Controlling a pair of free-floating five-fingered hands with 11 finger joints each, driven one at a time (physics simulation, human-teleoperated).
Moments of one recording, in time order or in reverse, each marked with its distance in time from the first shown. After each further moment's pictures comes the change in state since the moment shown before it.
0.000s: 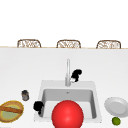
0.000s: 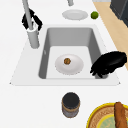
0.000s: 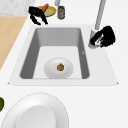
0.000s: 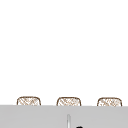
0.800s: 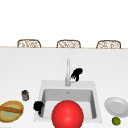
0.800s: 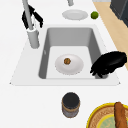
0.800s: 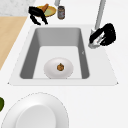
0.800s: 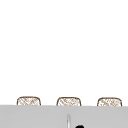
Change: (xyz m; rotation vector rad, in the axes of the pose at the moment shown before) left hand 0.000 0.000 0.000 0.000 0.000 0.000; right hand -0.001 -0.010 0.015 0.032 -0.015 -0.064
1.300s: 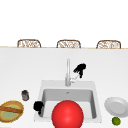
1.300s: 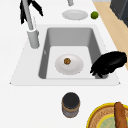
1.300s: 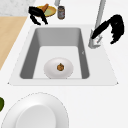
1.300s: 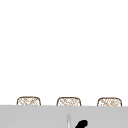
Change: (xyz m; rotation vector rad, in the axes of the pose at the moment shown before) left hand 0.000 0.000 0.000 0.000 0.000 0.000; right hand -0.005 -0.042 0.049 0.006 -0.002 0.023
